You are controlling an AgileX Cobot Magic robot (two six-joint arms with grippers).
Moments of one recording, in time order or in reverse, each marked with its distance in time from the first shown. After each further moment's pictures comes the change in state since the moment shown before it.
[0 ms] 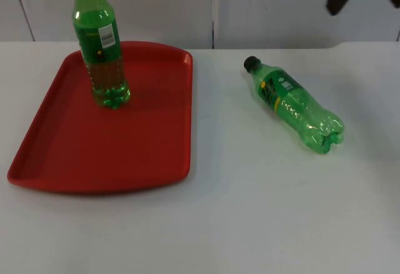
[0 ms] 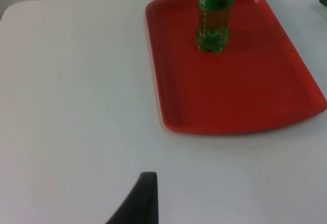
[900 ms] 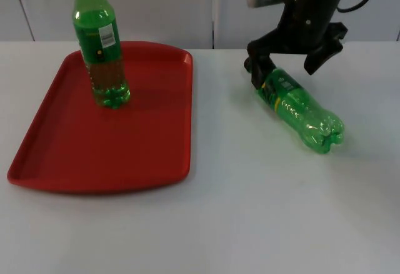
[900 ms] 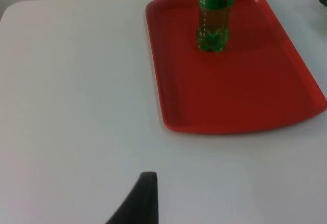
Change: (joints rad) right arm 0.112 0.450 -0.344 -0.064 -0.027 0.065; left arm 0.000 0.000 0.000 0.000 0.000 0.000
